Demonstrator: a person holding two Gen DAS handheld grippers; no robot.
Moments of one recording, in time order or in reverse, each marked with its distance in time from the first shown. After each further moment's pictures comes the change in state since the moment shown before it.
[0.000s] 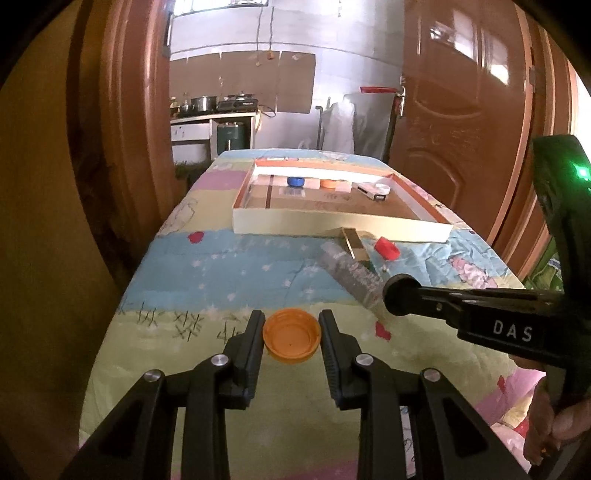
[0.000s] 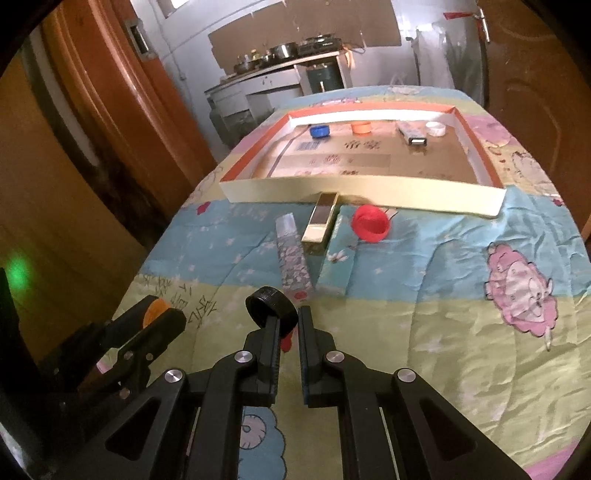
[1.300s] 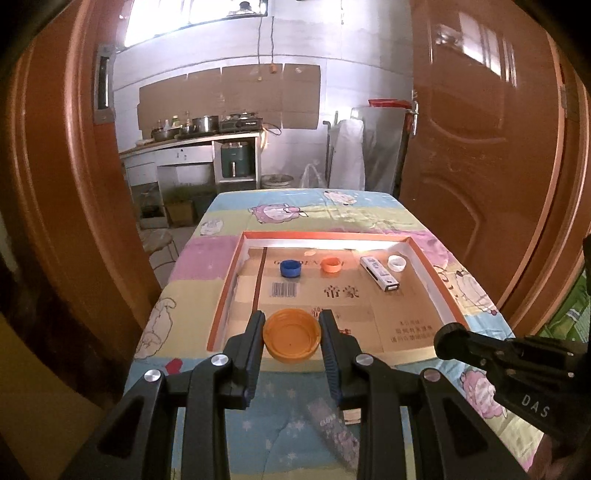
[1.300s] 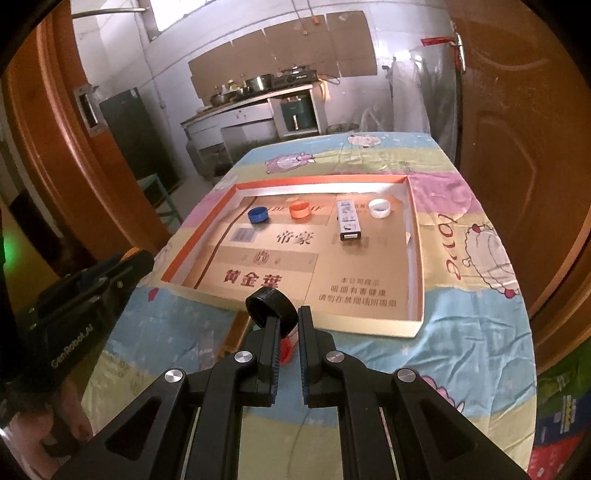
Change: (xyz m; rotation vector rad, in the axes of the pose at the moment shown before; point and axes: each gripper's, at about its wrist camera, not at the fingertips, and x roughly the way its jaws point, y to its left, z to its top) left arm 0.057 -0.027 0.131 0.009 -0.035 0.056; right arm -0.022 -0.063 0.092 0.013 -0.100 -0.088
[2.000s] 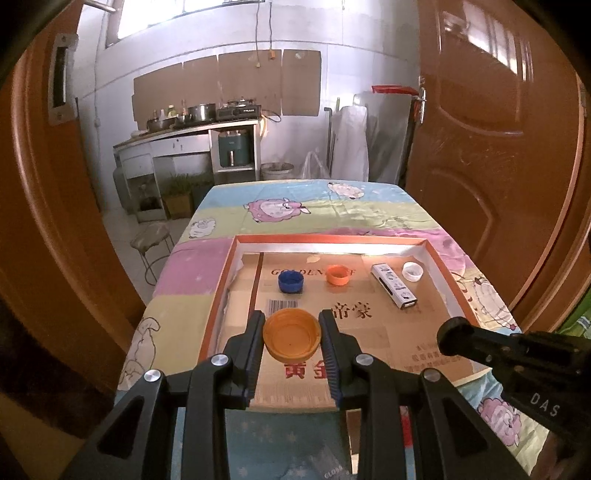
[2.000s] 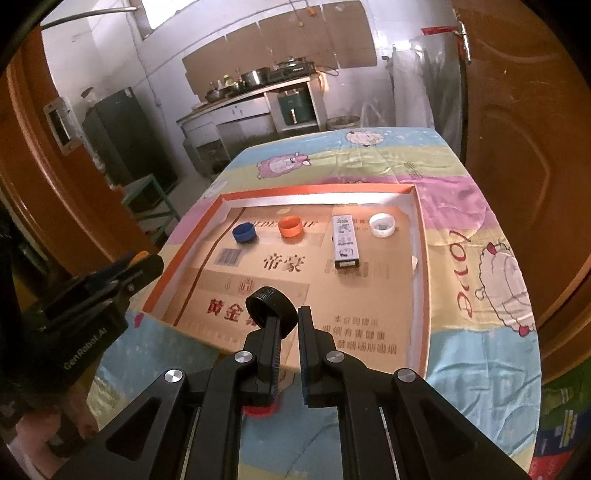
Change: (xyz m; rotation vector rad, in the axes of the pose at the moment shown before) left arm 0.052 -0.001 0.028 0.009 0.056 0.009; right arm 0.037 -0.017 0.039 0.018 0.032 0.015
